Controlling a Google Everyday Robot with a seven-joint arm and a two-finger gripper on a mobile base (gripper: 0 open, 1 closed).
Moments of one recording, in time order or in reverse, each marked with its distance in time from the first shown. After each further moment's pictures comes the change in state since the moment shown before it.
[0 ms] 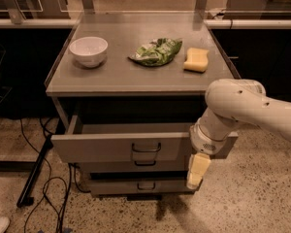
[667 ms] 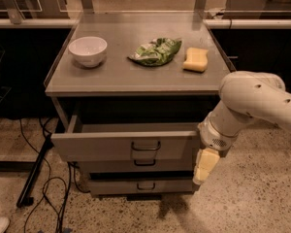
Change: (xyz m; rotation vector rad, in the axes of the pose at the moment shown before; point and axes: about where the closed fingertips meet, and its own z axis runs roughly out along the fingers) arm 0.012 -0.004 -0.035 0.062 -0.021 0.055
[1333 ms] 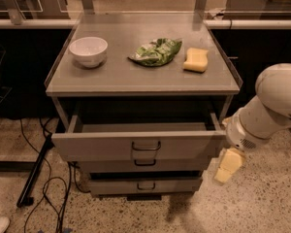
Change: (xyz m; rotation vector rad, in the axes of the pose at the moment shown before) arm 0.037 0.014 -0.059 0.089 -0.008 0.105
